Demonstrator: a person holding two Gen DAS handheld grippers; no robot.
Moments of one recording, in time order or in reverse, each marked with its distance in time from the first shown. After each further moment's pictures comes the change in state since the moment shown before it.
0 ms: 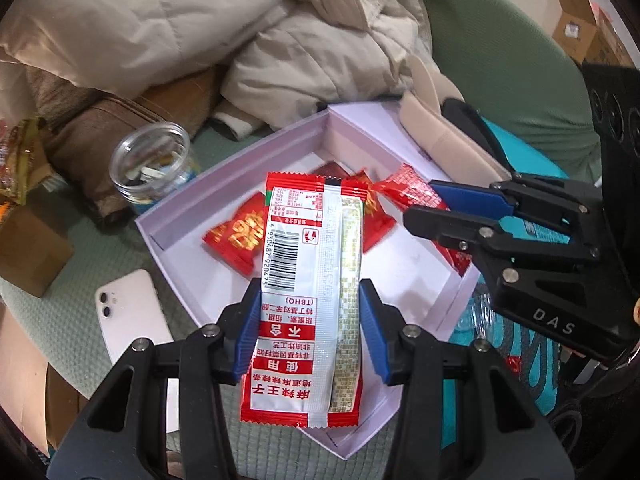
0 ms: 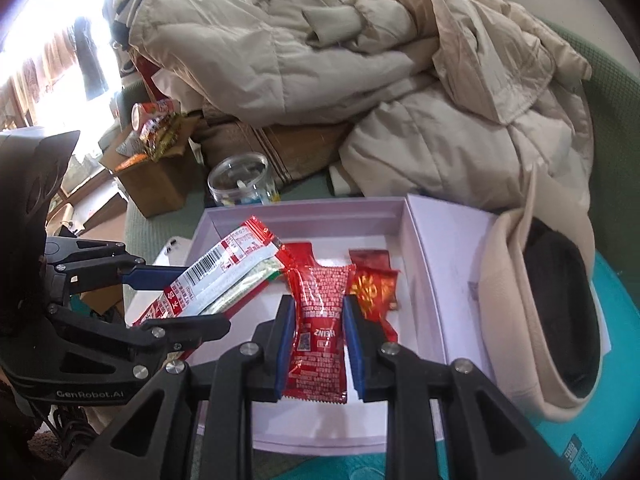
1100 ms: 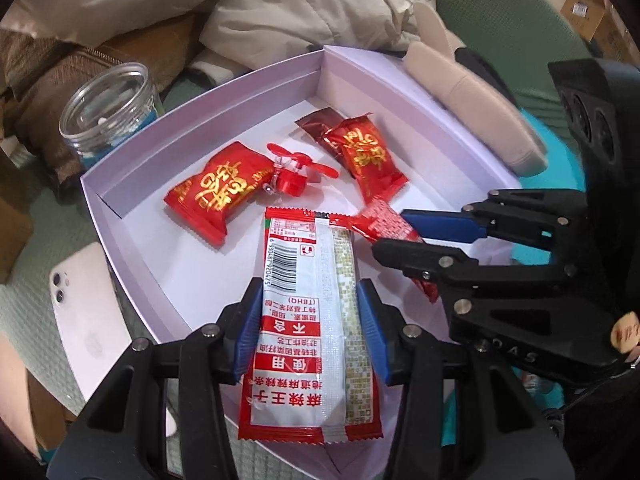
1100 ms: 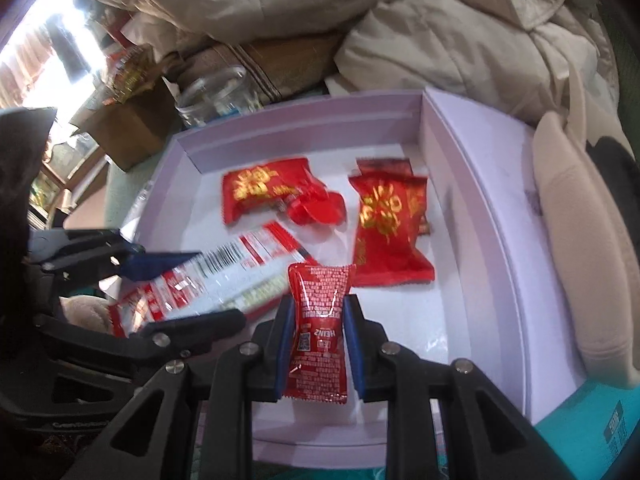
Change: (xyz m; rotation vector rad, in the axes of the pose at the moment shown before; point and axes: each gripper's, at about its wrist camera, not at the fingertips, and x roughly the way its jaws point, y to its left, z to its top) left arm 0.052 -0.001 -0.016 0.010 0.088 -0.006; right arm 0.065 -0.005 -0.033 0.070 0.205 0.029
